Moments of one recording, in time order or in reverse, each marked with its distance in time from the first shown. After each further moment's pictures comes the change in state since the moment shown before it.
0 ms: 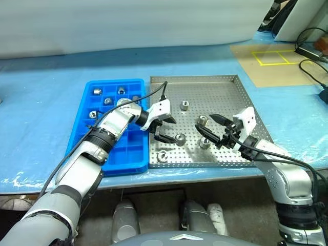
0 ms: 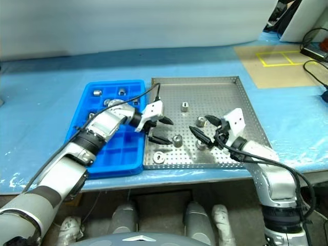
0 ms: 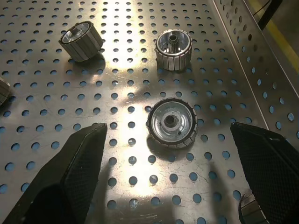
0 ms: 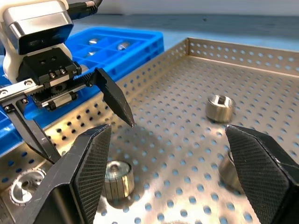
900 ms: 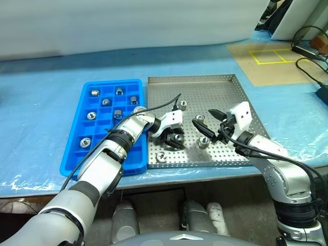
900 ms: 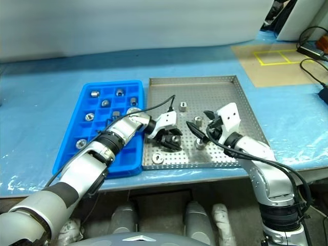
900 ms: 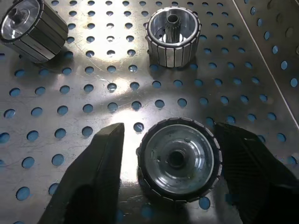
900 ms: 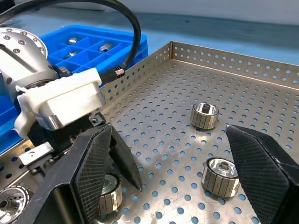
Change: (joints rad) left arm -0.052 -0.167 0.023 0.296 0.156 -0.167 0.067; right arm -0.086 -0.014 0.063 -0.100 -0.007 0.117 -0.162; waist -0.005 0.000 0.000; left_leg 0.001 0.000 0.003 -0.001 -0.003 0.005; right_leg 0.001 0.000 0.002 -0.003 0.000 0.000
